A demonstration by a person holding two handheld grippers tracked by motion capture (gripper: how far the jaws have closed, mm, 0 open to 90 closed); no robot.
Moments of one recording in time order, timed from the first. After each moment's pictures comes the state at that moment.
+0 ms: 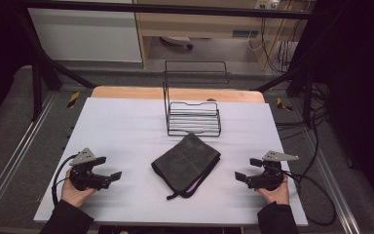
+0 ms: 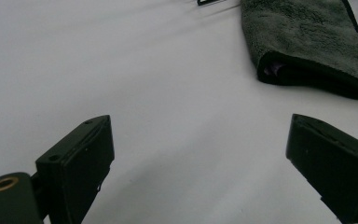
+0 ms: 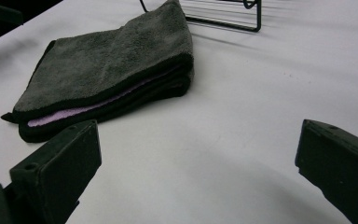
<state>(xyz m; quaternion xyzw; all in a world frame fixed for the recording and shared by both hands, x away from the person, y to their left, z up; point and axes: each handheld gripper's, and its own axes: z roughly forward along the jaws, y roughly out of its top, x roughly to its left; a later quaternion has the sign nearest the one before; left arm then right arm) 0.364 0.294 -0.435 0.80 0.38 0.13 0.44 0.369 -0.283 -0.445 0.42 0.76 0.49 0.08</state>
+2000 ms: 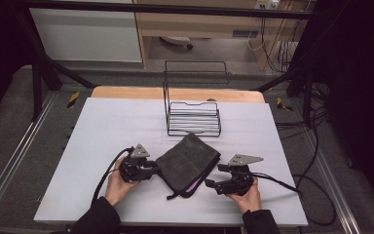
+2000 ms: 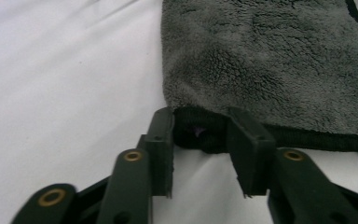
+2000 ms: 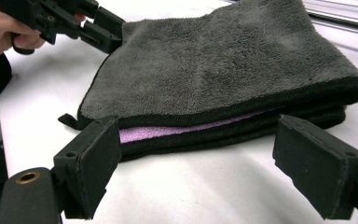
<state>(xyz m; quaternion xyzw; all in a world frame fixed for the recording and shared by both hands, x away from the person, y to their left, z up) 0.394 0.164 -0.441 0.86 0.34 0.10 0.37 0.357 -0.188 -0.438 0.36 0.80 0.47 0.06</state>
